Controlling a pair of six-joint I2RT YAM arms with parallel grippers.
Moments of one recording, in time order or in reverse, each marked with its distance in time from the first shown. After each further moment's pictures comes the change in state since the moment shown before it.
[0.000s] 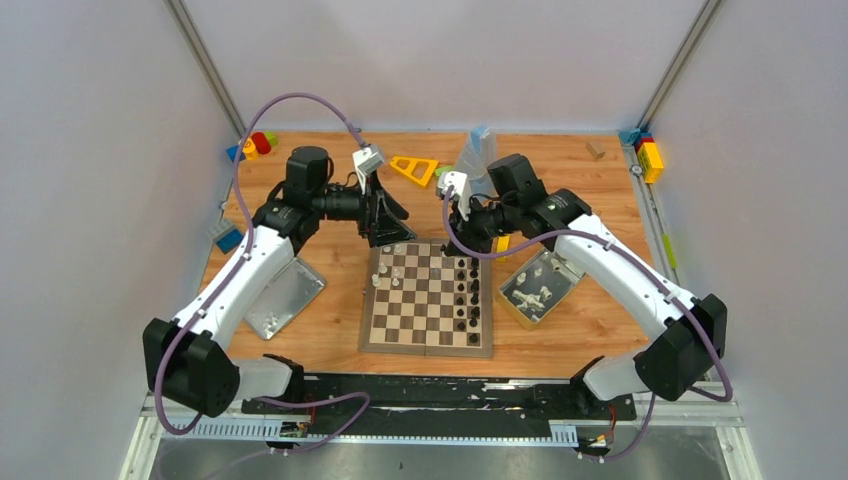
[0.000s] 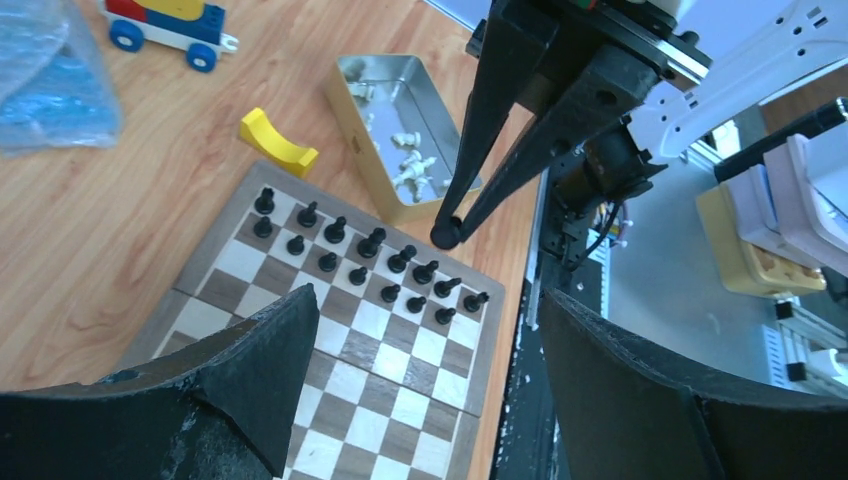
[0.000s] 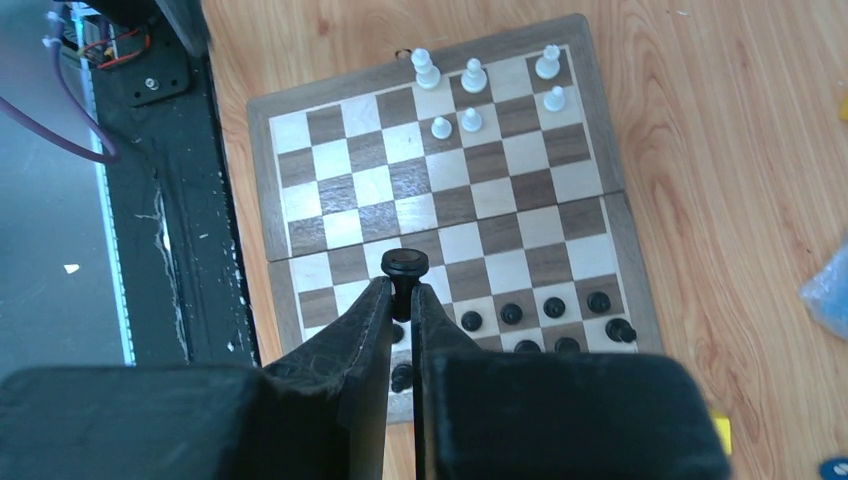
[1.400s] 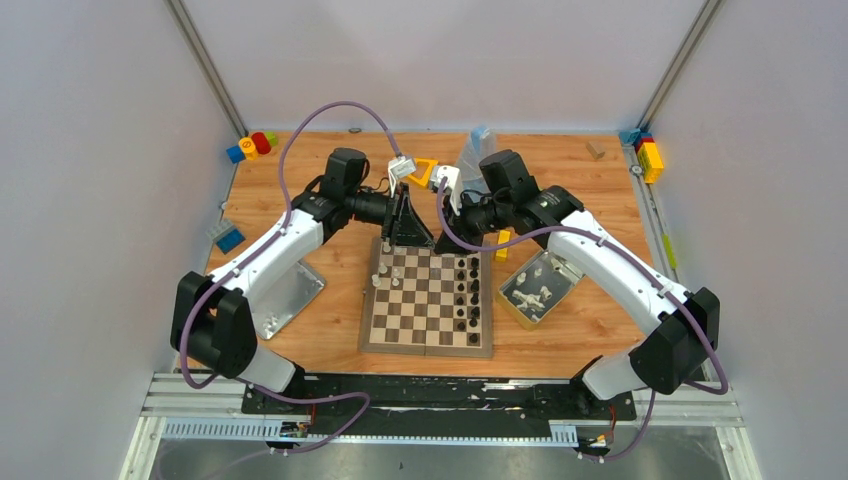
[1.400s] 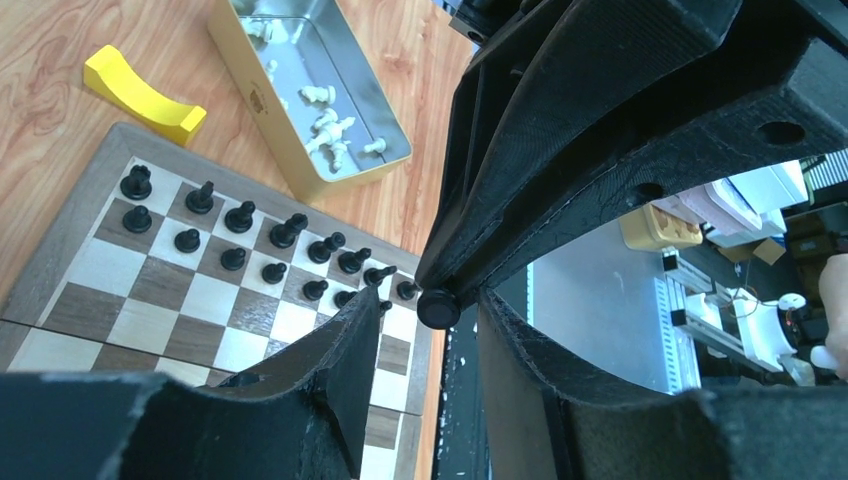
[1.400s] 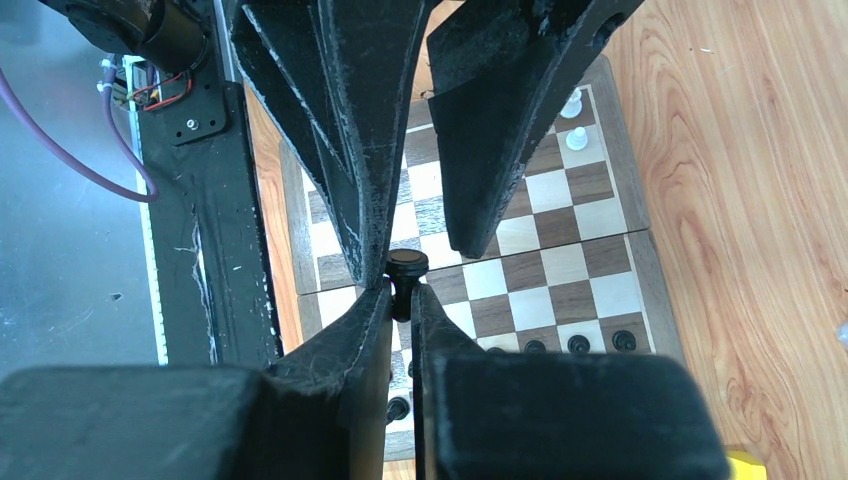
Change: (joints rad) left arm -0.113 0.214 0.042 0.021 0.103 -0.072; right arm 0.045 0.050 0.056 0.043 -0.032 0.097
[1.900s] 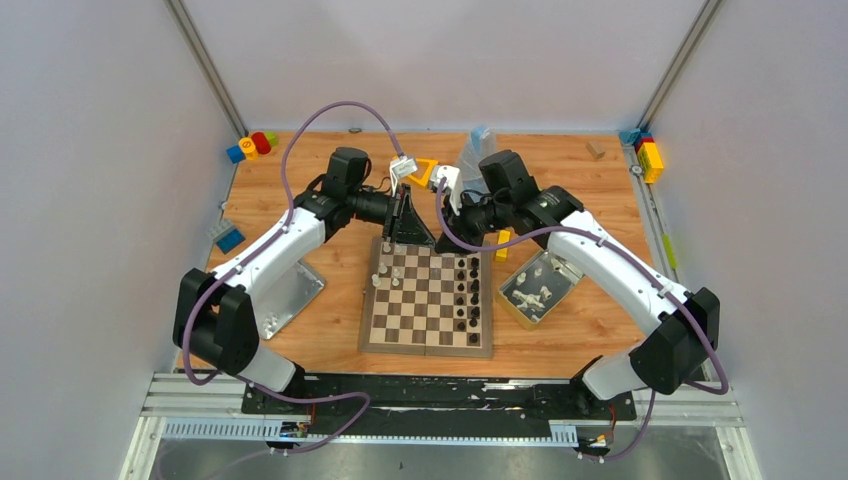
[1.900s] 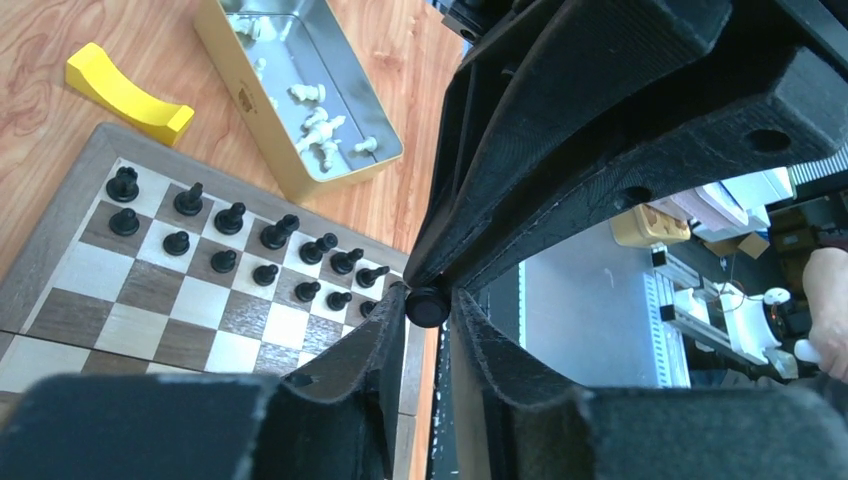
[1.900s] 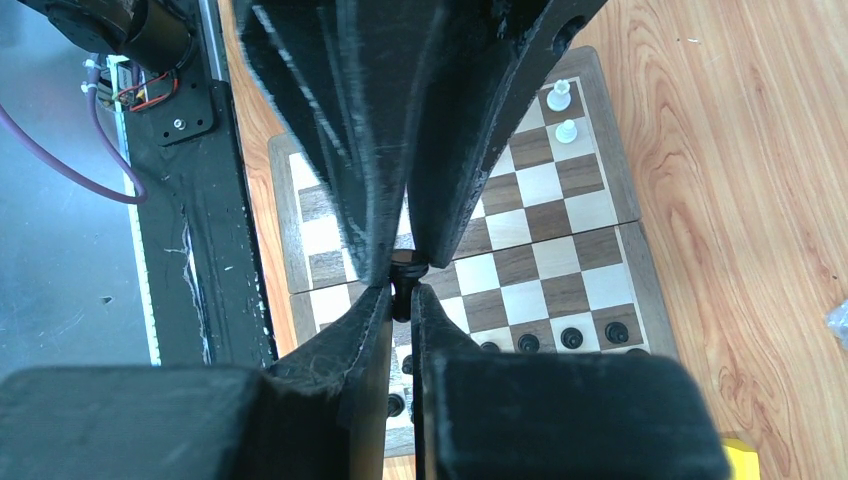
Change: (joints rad) left arm -0.005 0.016 0.011 -0.001 0.024 -0.010; right arm 0.005 0.000 0.000 0.002 0.030 0.007
